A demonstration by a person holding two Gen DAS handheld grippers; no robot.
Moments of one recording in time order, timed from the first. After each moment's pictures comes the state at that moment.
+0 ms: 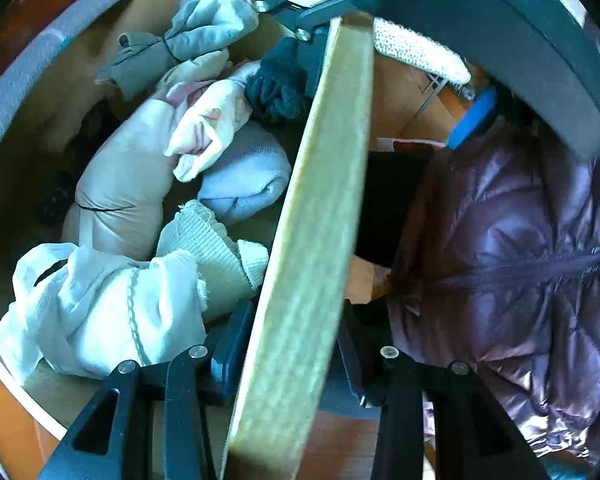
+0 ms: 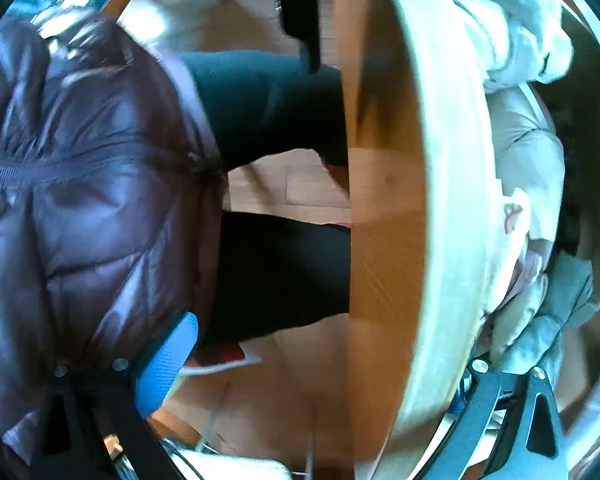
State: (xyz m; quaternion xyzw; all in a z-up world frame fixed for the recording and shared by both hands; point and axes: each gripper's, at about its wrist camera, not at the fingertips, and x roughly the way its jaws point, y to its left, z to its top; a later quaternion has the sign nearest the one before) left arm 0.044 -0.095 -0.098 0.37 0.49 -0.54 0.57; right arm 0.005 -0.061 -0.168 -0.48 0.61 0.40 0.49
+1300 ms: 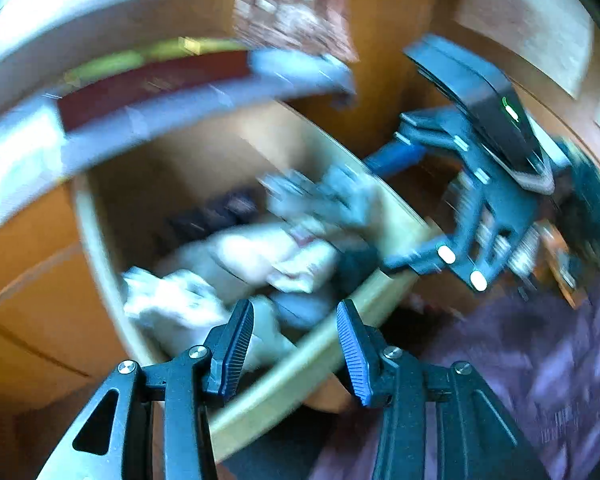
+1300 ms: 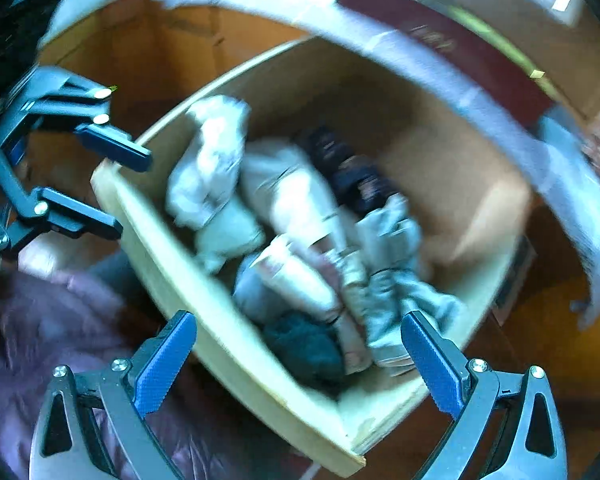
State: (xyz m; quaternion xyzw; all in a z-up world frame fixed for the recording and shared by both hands) left arm -0.028 -0.025 -0.046 0.11 0.40 -0.39 0.82; right arm 0.005 -0.116 -0.095 -0.21 0.50 0.18 0.82
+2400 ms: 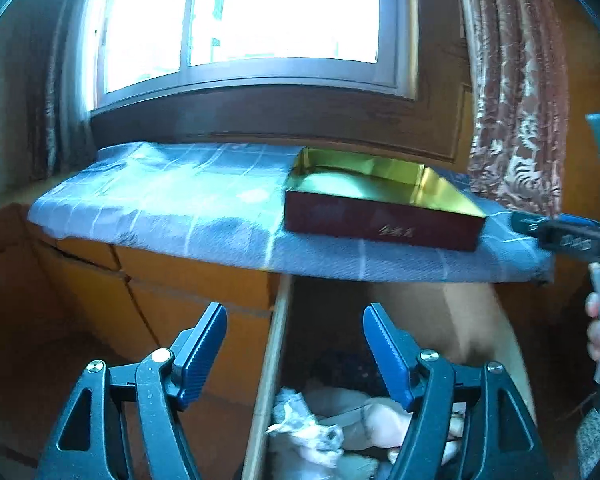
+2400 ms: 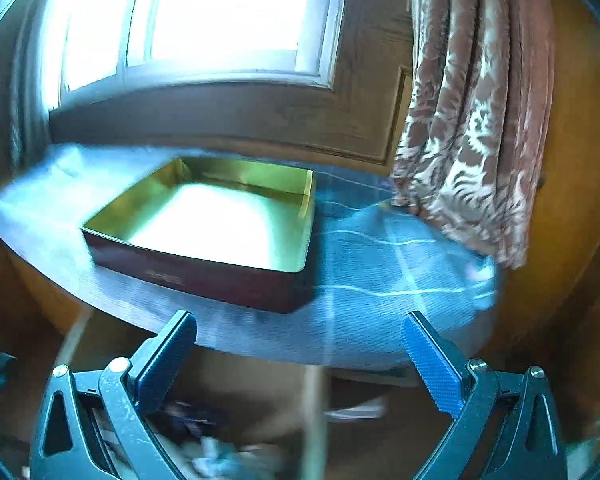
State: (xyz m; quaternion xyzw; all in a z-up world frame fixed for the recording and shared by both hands) left arm 0.027 -0.019 -0.004 -0.03 0.28 -0.03 0.96; right arm 0.097 -0.179 0.015 -0.04 0.26 -0.09 0.96
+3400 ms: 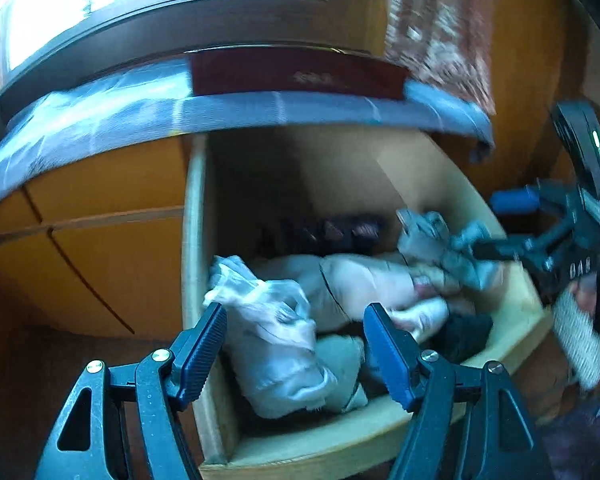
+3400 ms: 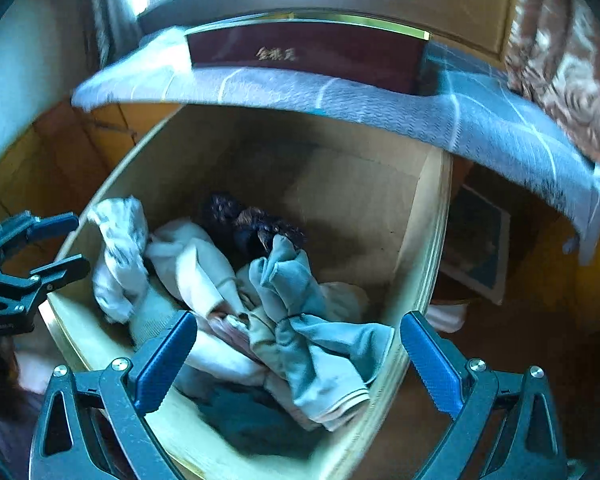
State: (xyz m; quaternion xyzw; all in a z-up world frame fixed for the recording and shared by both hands) left arm -0.001 -0.033 -0.083 0.05 0.39 -0.20 0.90; right arm 0.053 -0.177 -0.110 -0.09 0.43 0.10 0.89
